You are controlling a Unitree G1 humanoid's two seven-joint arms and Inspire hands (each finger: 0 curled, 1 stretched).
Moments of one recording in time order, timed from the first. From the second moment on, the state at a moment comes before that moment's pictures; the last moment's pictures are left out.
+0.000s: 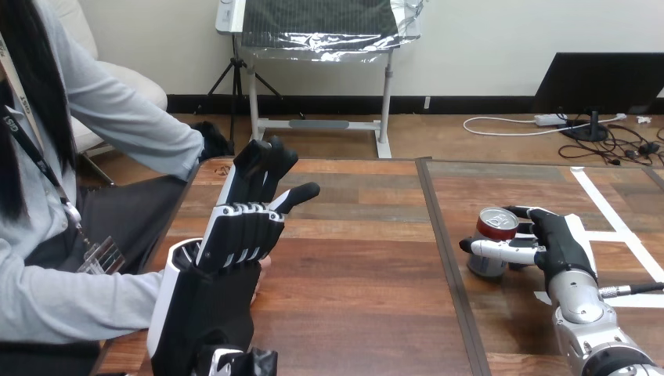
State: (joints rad) left arm 0.08 -0.05 -0.07 0.41 -0.66 -1.24 -0.94; right arm -0.67 -0.31 -0.12 1.36 -0.19 -0.24 -0.16
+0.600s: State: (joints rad) left arm 0.08 -0.05 -0.08 0.43 -0.67 -1.25 -0.95; right arm -0.67 -0.30 -0.12 1.36 -0.20 -0.24 -0.23
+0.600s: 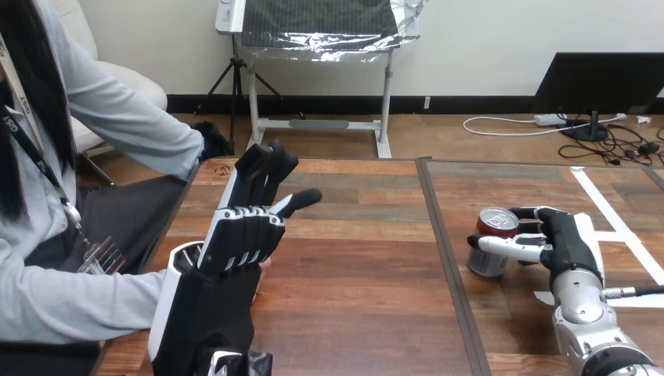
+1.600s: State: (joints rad) left arm 0.08 -0.05 -0.10 0.43 -0.68 -1.23 -0.95; right arm -0.67 -0.30 -0.13 1.36 -0.18 -0.24 -0.26
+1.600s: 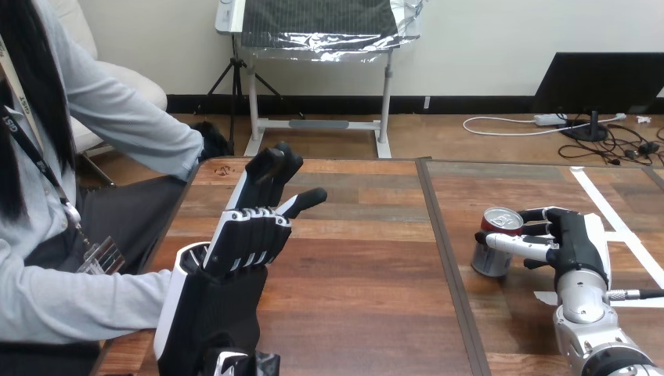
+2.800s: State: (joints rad) left arm 0.07 -0.05 -0.10 0.43 -0.71 -1.21 -0.97; right arm -0.67 -0.30 -0.17 1.36 -0.10 -0.33 -0.18
